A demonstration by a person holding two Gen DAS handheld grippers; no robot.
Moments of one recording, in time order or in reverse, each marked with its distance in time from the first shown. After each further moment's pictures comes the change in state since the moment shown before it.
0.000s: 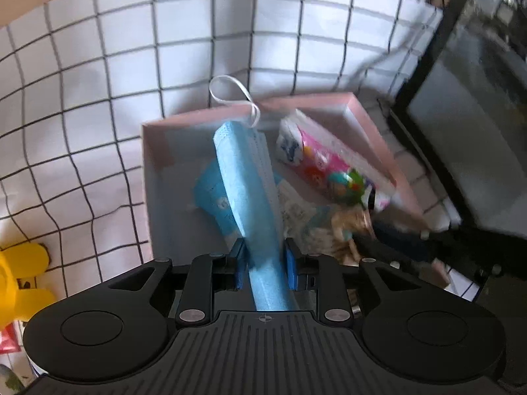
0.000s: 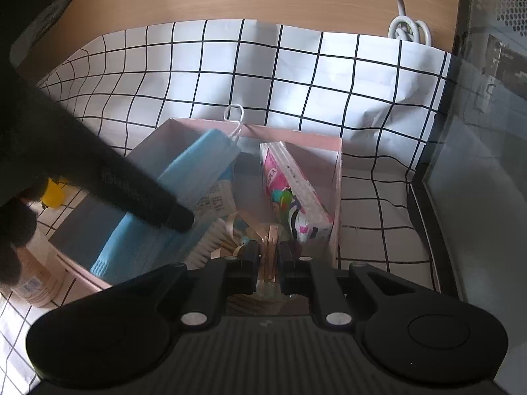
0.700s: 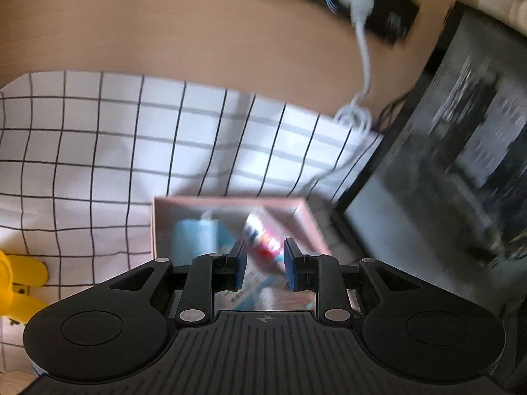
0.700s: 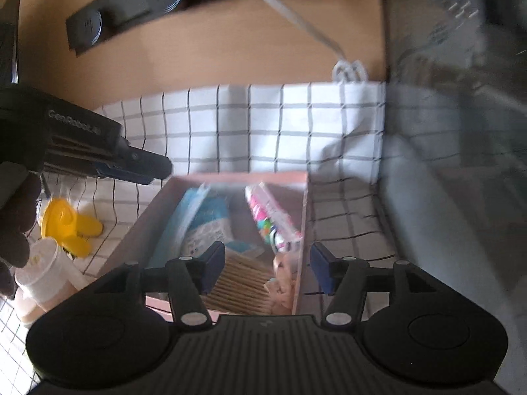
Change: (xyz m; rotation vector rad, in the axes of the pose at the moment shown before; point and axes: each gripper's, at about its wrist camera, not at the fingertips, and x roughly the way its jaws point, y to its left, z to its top) left arm -0.085 0.021 -0.012 -0.129 -0.342 -0.201; right arm -0.080 -0.014 -0.009 0.159 -0.158 -0.013
